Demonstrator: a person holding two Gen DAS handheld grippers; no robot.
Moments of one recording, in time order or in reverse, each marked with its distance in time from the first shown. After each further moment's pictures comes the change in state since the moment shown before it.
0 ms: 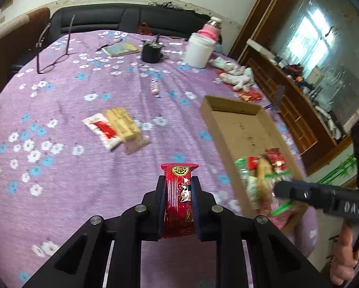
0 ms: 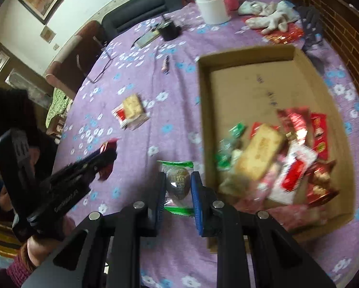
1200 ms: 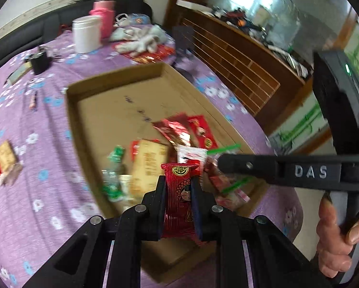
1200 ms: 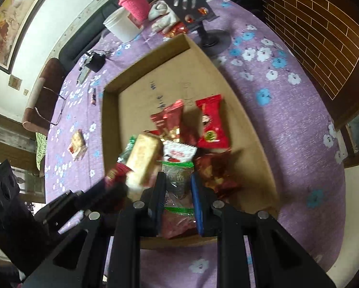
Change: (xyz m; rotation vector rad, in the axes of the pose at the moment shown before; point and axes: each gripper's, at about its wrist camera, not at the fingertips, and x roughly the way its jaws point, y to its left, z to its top) left arm 0.076 -0.181 -0.016 0.330 0.177 -0.140; right arm -0.024 -0.142 -0.012 0.282 0.002 -0.071
